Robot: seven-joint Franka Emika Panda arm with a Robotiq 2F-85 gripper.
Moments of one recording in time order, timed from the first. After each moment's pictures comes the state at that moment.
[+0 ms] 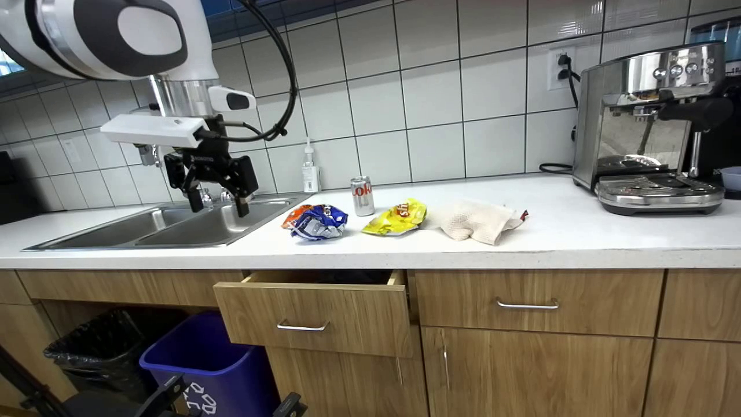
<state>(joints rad) 0.18 -0.43 -0.01 -2.78 0.24 2.50 -0.15</state>
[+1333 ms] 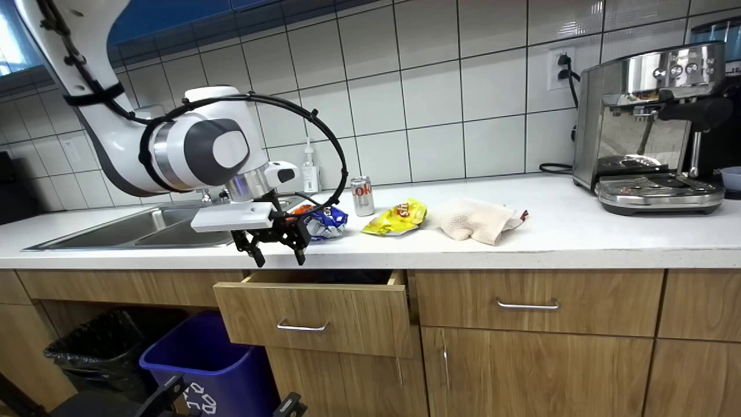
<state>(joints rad) 0.12 0.13 -0.01 -2.68 0.01 3.03 -0.10</state>
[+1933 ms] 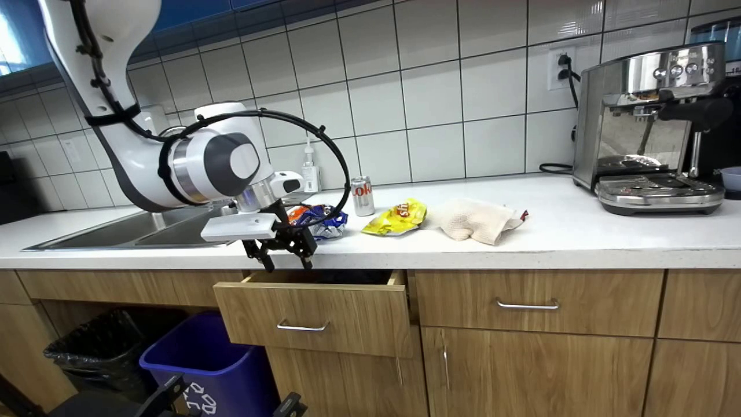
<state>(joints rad) 0.23 0.23 -0.13 -2.63 -0.08 3.07 0.06</state>
